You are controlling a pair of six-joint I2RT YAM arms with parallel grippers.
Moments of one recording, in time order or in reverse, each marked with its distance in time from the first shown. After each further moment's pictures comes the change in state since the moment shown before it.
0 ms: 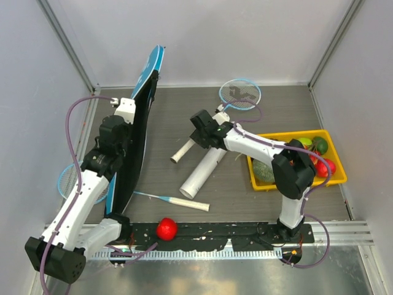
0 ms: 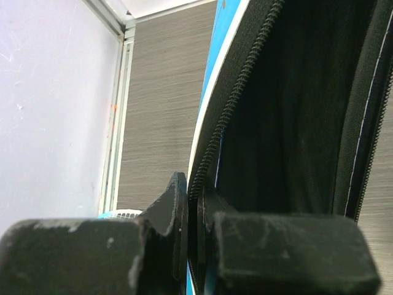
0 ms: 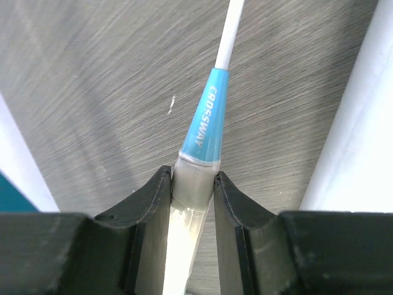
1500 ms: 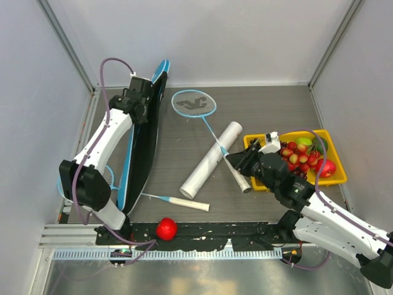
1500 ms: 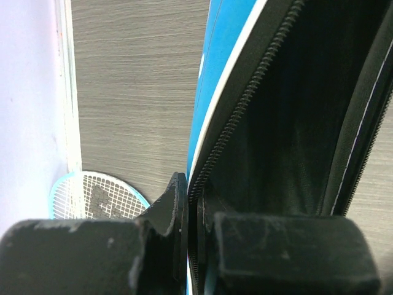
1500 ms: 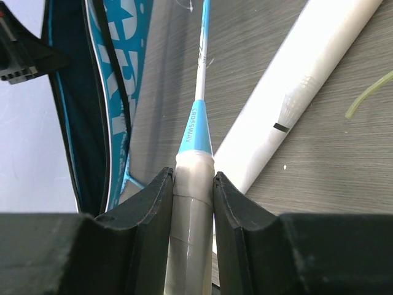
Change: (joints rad) left arm 0.004 0.660 0.624 -0.499 0.004 -0.250; right arm 0.013 -1.133 -0.835 0.245 -0.057 -0.302
